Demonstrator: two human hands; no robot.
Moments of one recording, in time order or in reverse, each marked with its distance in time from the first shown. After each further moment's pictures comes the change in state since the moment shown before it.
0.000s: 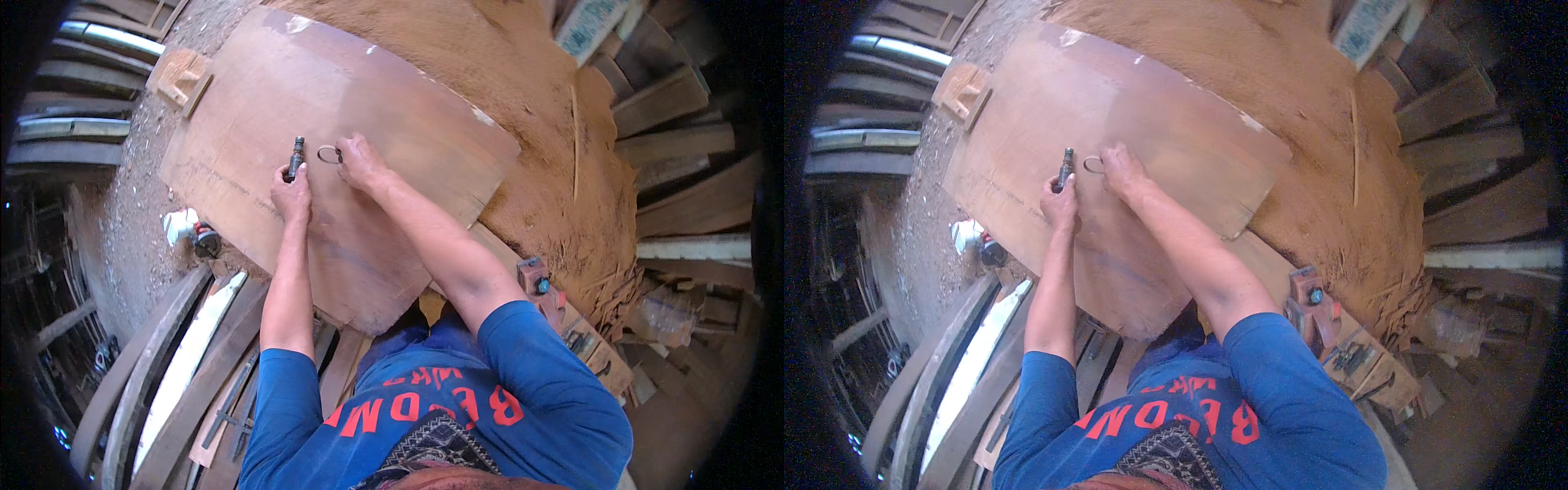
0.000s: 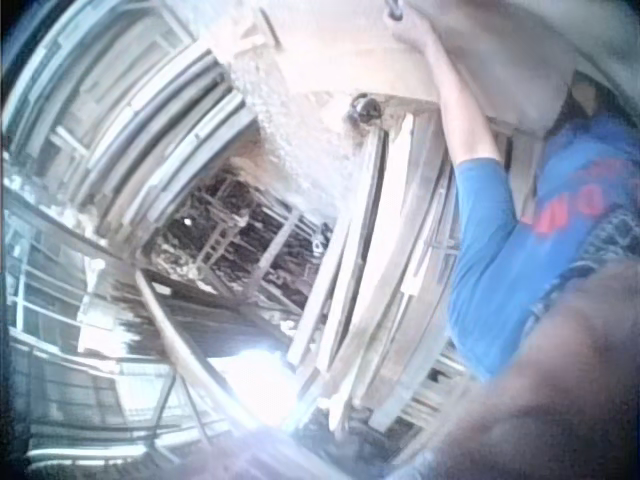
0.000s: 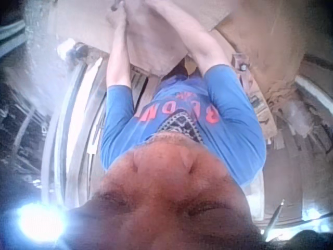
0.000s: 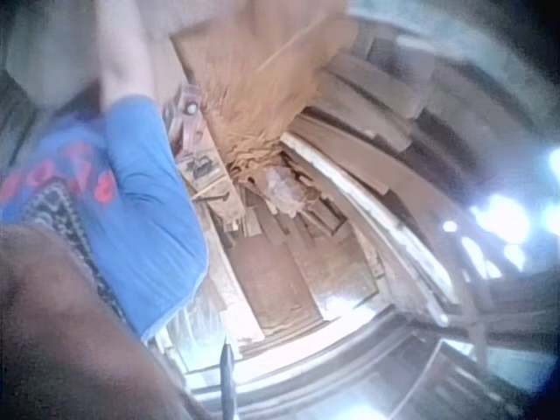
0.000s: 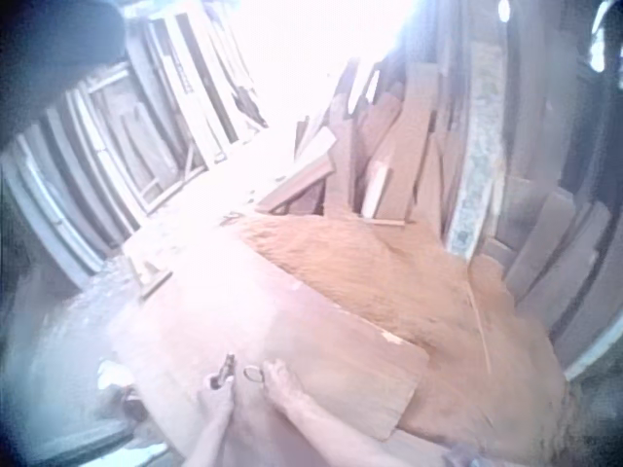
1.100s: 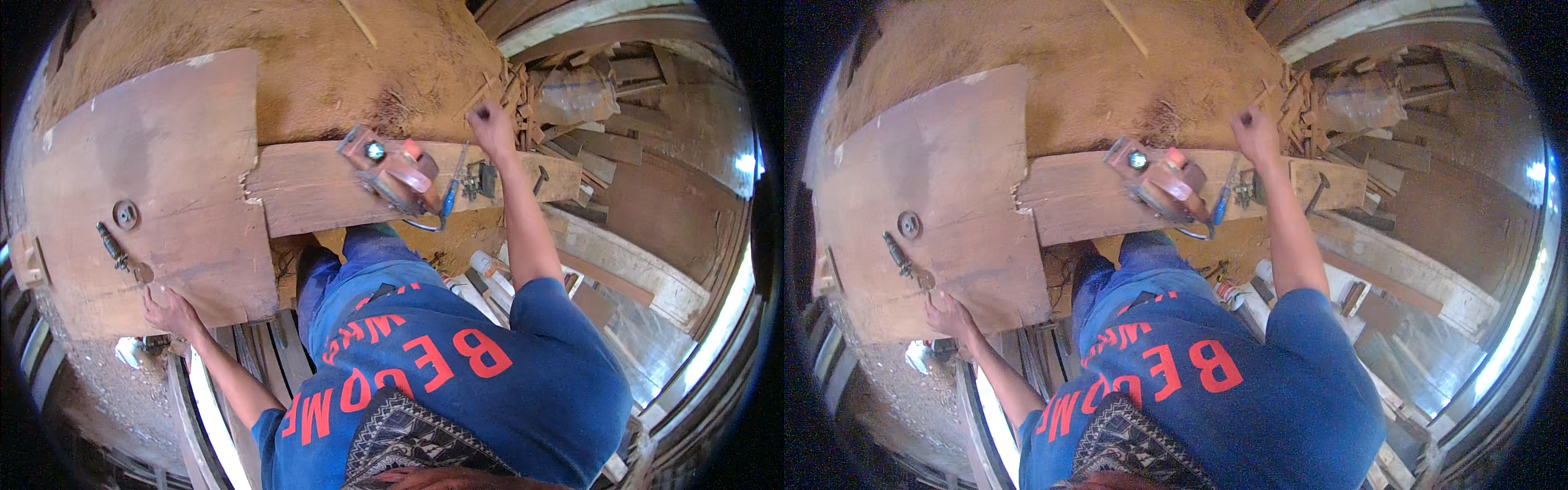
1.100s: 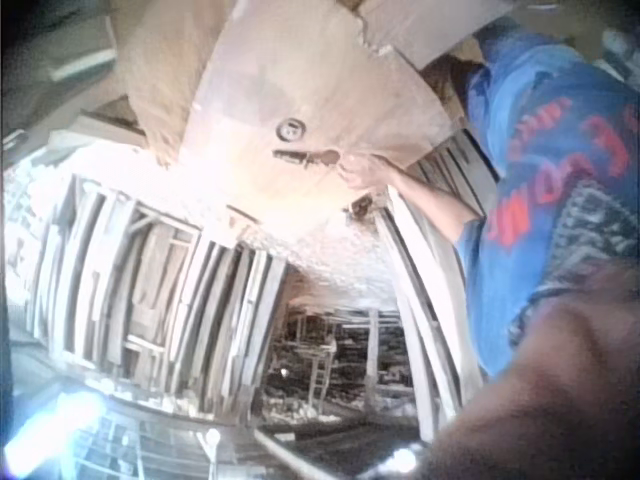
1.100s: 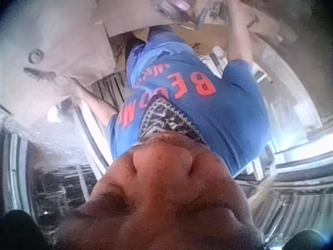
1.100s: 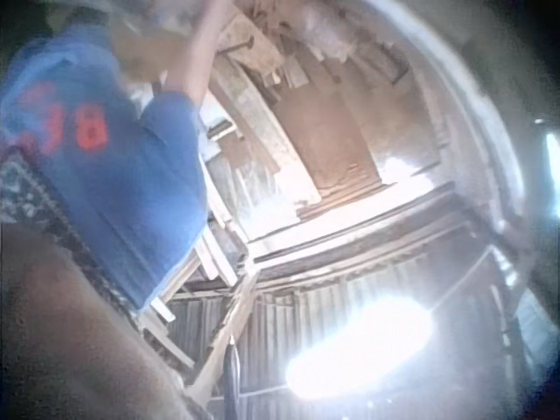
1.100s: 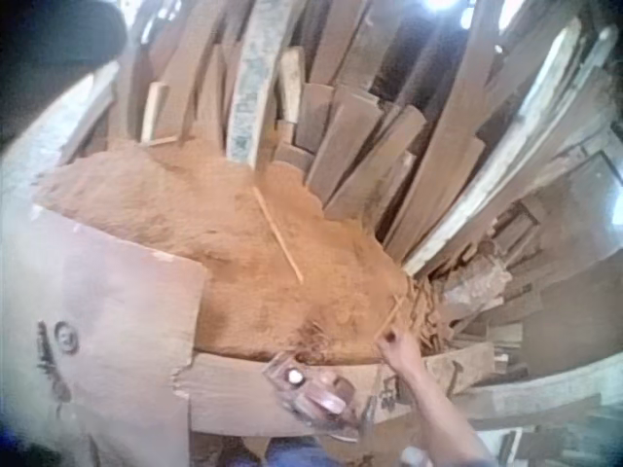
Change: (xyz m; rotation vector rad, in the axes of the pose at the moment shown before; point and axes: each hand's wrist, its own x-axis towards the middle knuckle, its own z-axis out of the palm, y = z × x) left_hand -0.139 -0.043 -0.085 0.551 -0.034 0.681; right_hand -0.535 0.205 -0.332 -0.310 0.592 0.989
